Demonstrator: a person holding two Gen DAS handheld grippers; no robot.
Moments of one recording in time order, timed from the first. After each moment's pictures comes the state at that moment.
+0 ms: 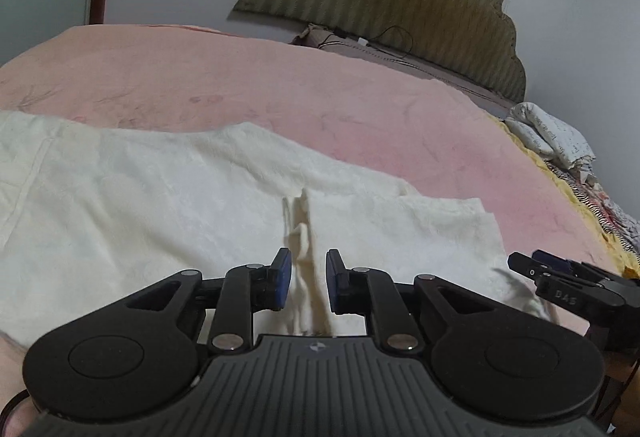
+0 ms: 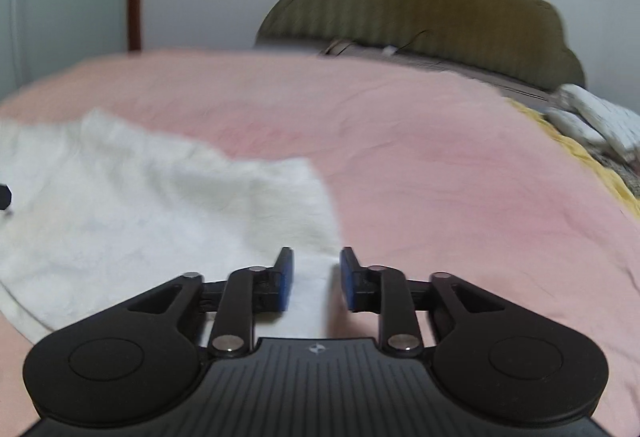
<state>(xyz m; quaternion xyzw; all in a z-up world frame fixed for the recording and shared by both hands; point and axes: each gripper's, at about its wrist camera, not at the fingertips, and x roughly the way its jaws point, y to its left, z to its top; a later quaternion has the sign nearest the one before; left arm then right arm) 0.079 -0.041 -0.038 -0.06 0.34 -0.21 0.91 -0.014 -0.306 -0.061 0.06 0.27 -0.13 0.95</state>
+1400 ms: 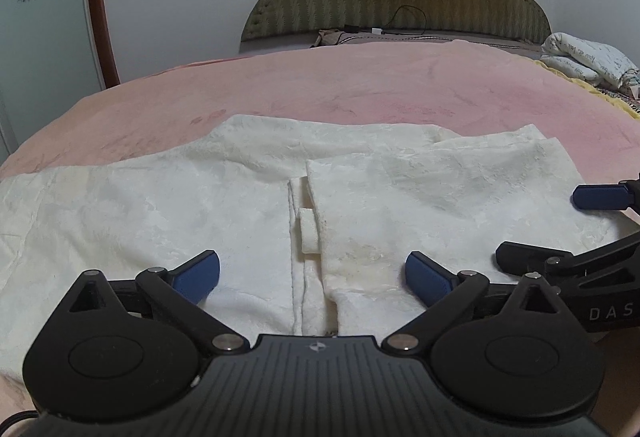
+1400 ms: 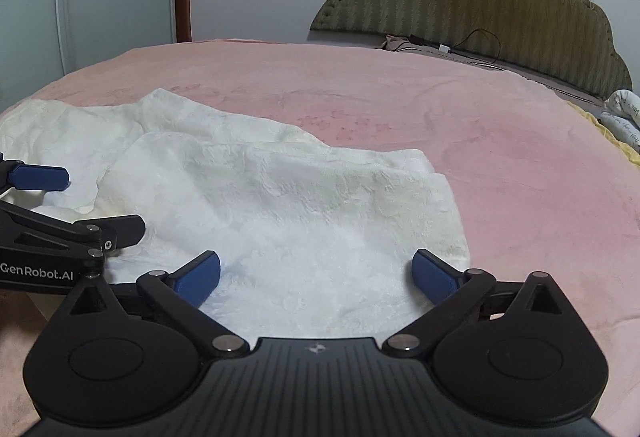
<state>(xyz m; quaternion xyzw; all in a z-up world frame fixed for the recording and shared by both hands) 0.080 -0.099 -0.092 0.10 0.29 -0.14 0.94 0.023 -0.245 -0.083 0.01 0.31 -0.05 0.95</state>
